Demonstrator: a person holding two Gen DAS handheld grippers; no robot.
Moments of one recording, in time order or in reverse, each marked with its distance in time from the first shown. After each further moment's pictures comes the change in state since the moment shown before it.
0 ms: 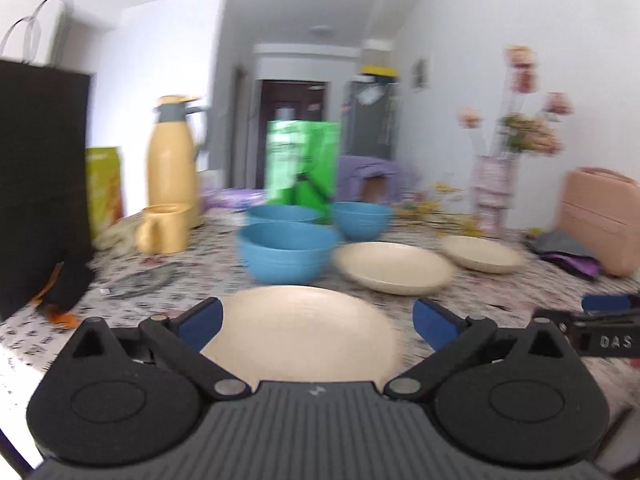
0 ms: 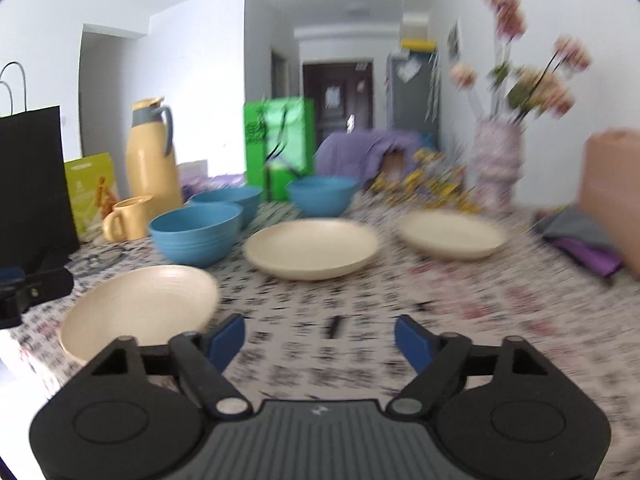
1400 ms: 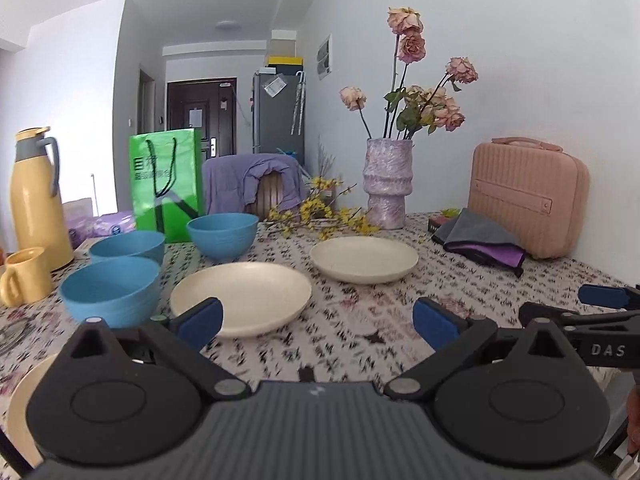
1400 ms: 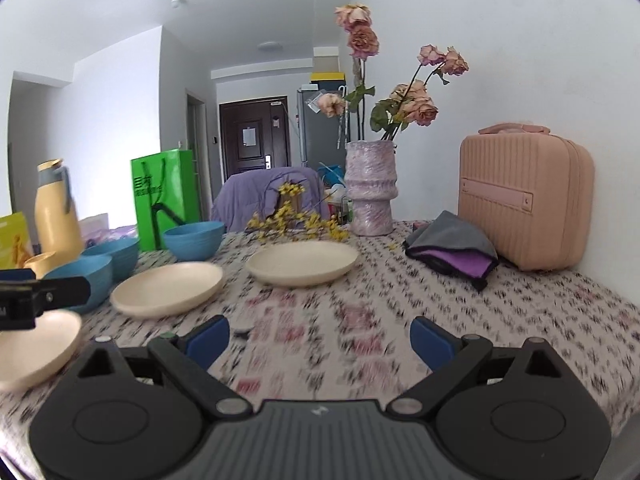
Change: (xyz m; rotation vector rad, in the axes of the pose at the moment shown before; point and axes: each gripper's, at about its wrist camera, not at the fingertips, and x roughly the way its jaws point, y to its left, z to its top) left arm 0.092 -0.146 0.038 0.119 0.026 -0.198; right arm 0.009 -0.143 0.004 0.134 -0.068 -0.187
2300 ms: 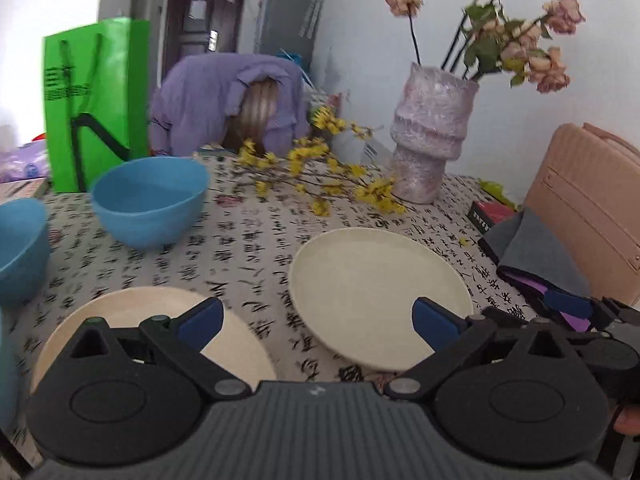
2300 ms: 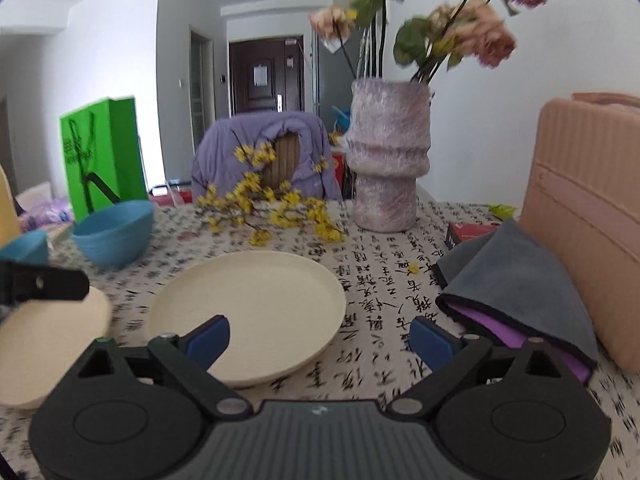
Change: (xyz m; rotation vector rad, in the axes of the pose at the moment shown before) left arm 0.281 0.015 0.084 -0.143 0.338 -0.059; right arm 0.281 -0.045 0.086 -0.043 0.215 0.046
